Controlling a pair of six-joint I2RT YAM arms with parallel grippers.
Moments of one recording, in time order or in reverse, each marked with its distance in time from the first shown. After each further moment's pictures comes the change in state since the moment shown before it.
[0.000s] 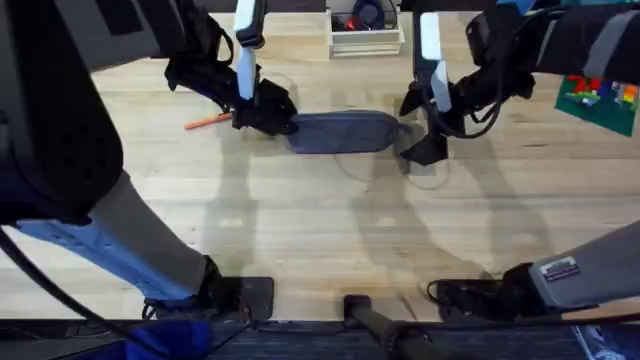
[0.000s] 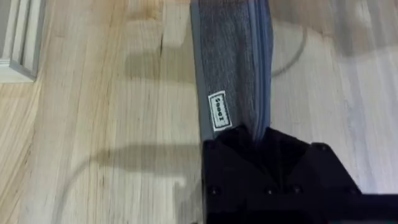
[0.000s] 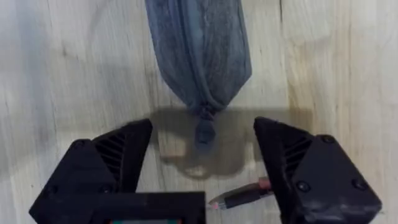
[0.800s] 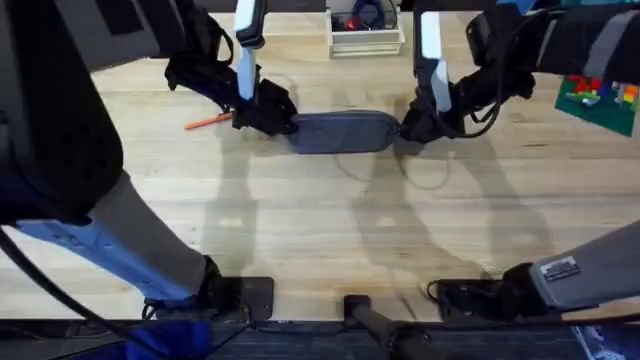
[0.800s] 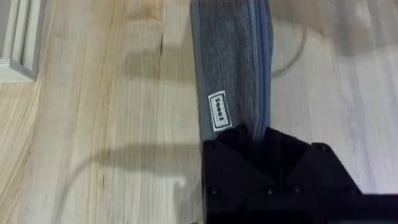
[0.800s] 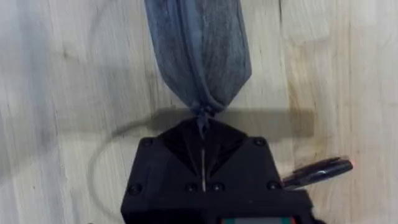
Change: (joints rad) left arm 0.000 0.000 0.000 0.000 0.000 0.000; right arm 0.000 0.000 0.000 -0.001 -0.003 -0.007
